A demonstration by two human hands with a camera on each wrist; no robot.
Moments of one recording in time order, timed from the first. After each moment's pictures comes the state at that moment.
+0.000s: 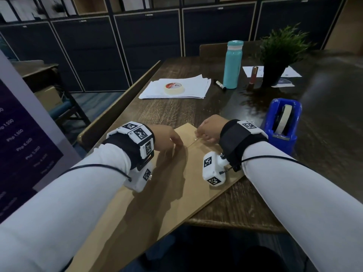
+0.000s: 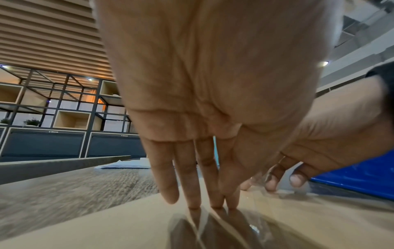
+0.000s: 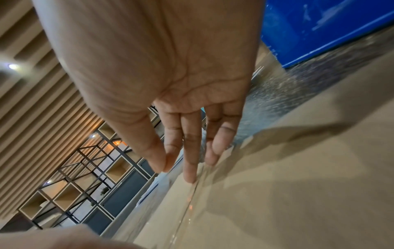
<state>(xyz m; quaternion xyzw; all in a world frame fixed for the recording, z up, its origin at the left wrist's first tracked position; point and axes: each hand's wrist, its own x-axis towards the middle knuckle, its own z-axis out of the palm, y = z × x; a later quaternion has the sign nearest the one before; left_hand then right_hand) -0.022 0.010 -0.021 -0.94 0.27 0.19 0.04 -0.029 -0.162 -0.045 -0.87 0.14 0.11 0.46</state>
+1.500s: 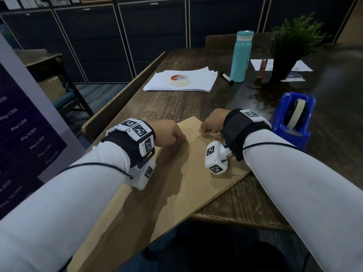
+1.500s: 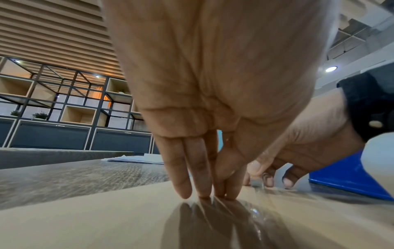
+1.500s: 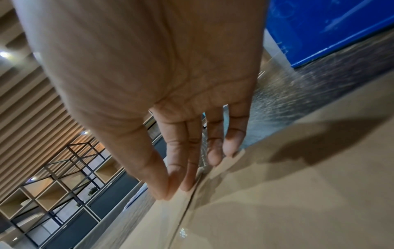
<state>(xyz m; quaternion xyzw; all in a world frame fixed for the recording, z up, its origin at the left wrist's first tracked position) -0.019 0.020 -0.031 -0.94 0.30 0.18 0.02 -0.014 -0.157 -0.040 -0.94 0.12 0.16 0.28</state>
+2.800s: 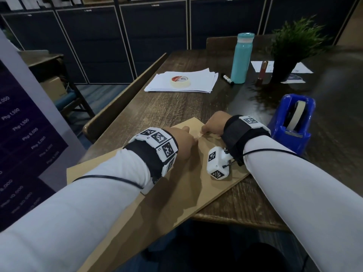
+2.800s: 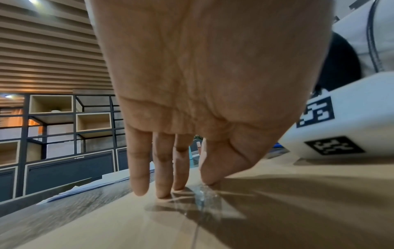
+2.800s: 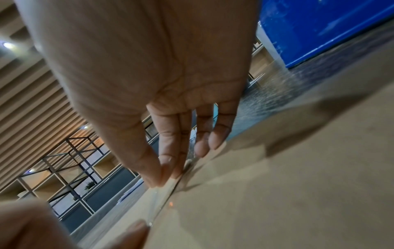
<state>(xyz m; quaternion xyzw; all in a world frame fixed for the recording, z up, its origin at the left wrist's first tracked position) -0.063 -0.023 -0.032 -0.93 0.25 0.15 0.24 -0.003 -0.163 -0.058 -0.96 0.10 0.12 0.22</state>
